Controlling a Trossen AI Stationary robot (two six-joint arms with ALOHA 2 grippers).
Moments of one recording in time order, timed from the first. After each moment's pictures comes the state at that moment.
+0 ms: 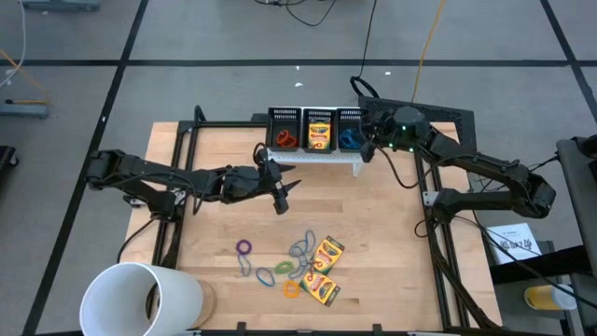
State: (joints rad) left arm -0.06 1.39 0.92 0.16 -0.45 -0.03; right arm -0.62 1.05 0.77 -0.09 -0.11 0.08
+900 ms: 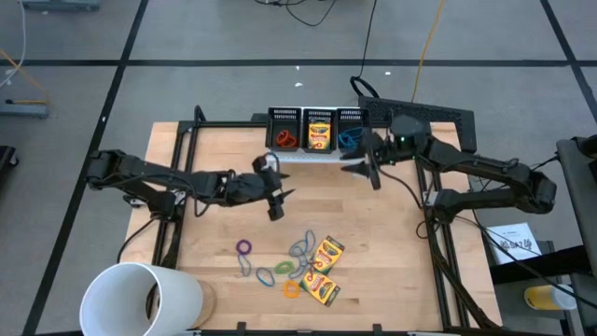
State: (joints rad) left arm -0.09 1.39 0.92 -0.07 -0.43 -0.06; right arm -0.46 1.04 0.77 -0.02 -0.56 -0.02
